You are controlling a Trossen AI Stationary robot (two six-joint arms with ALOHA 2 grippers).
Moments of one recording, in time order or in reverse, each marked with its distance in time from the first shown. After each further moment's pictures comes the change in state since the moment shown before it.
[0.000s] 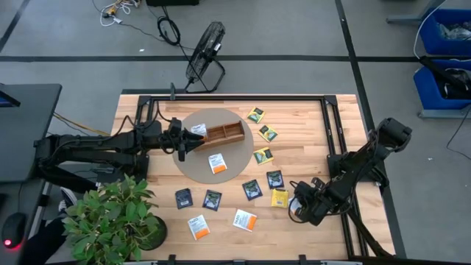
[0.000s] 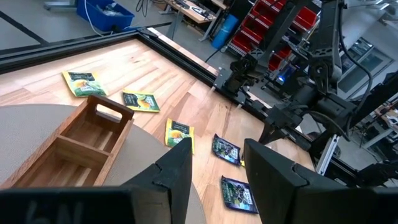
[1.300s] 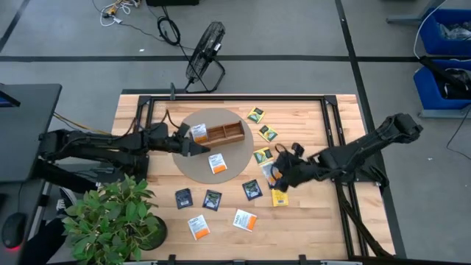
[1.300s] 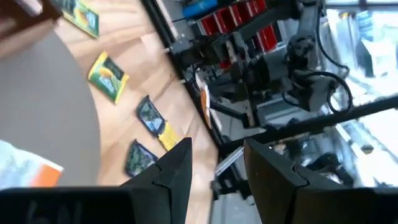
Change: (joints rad) left arm -0.033 0.156 0.001 0.185 0.171 -0.603; right arm -0.437 -0.192 0.245 -0.039 0.276 -0.721
